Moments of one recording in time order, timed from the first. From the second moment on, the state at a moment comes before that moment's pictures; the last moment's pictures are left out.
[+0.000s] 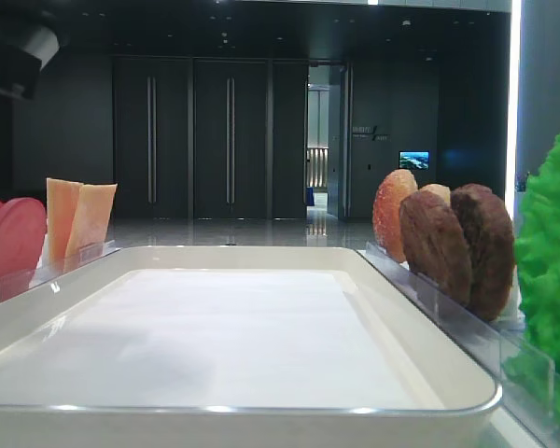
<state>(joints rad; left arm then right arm) -0.70 1.61 -0.99 0.21 1.19 -0.70 -0.02 -0.01 -0.51 0.15 1.14 -0.11</state>
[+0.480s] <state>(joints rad) -0.70 1.59 -1.00 0.20 1.20 -0.66 -0.02 -0.01 -0.51 0.15 1.14 -0.11</state>
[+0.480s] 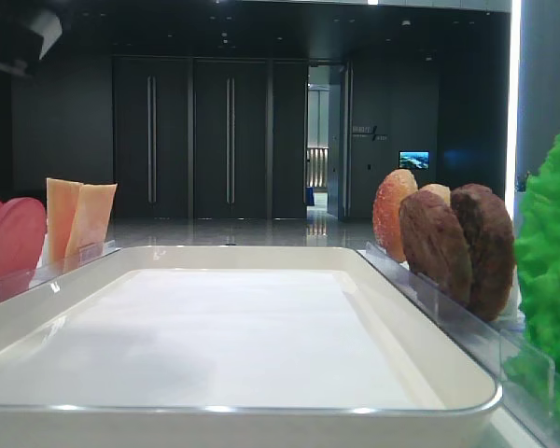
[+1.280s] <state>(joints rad) -0.66 1.38 -1.01 -0.04 1.21 -0.61 -0.02 -0.01 -0.51 0.15 1.14 -0.11</state>
